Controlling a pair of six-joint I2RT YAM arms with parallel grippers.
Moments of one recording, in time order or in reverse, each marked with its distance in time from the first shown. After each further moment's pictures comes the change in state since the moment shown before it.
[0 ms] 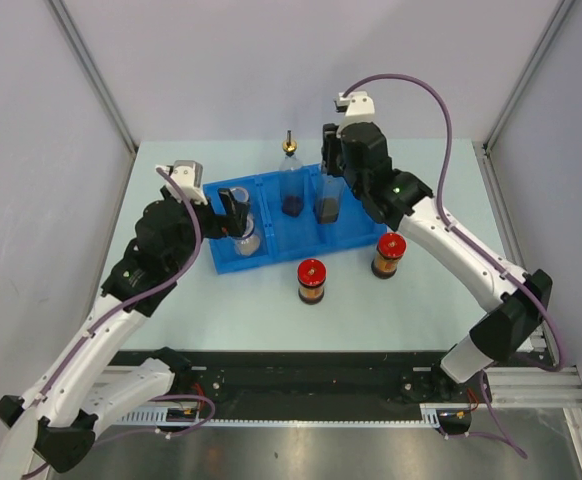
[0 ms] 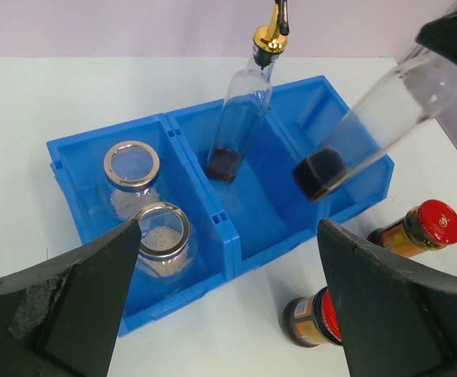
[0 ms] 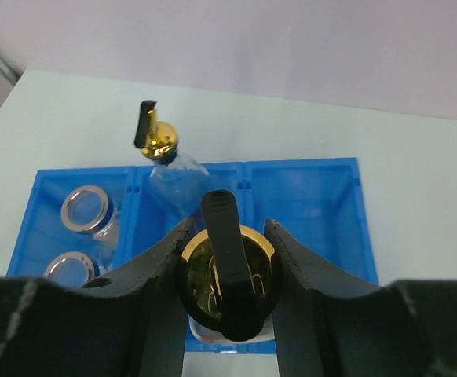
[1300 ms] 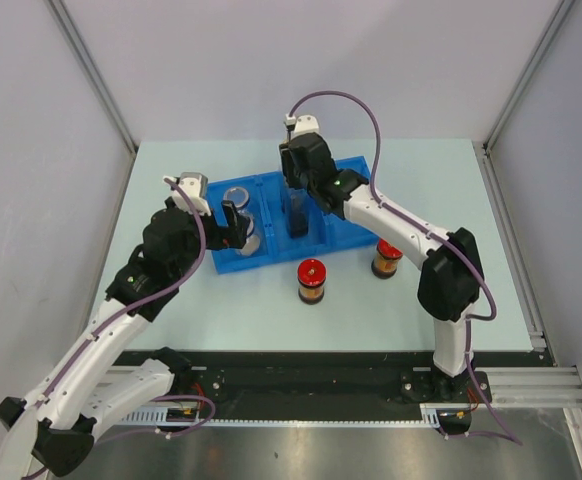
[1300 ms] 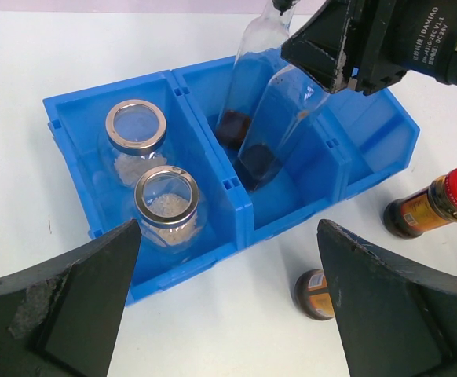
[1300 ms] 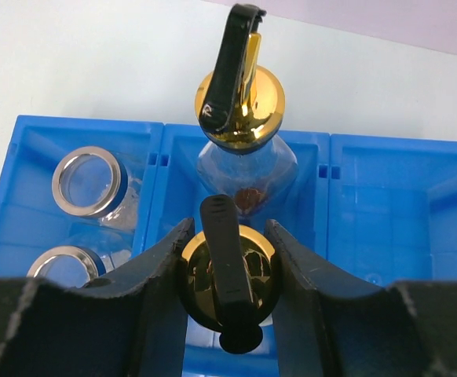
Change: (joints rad) left arm 0.000 -0.032 -0.080 -0.038 0.002 -0.007; right arm 0.047 0.374 0.145 0.040 -0.098 0.039
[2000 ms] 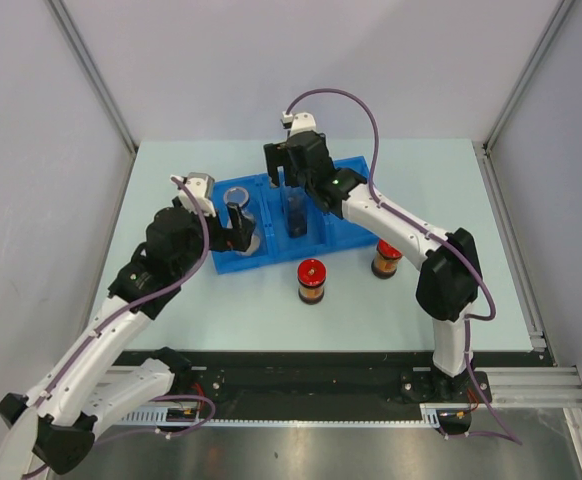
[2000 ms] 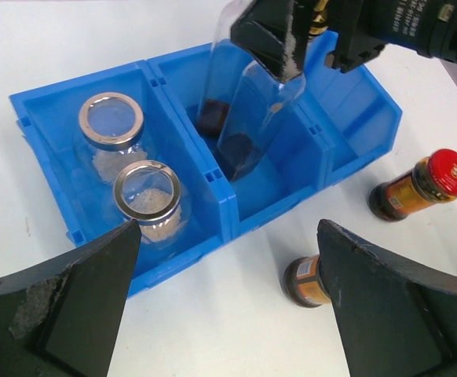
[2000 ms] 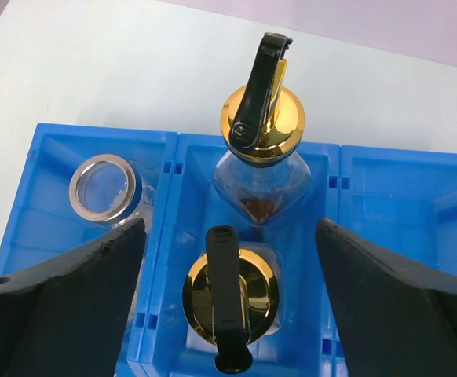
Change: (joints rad) left arm 0.000 0.017 0.000 0.000 0.064 0.001; right arm 0.010 0.016 0.037 0.002 -0.008 -0.003
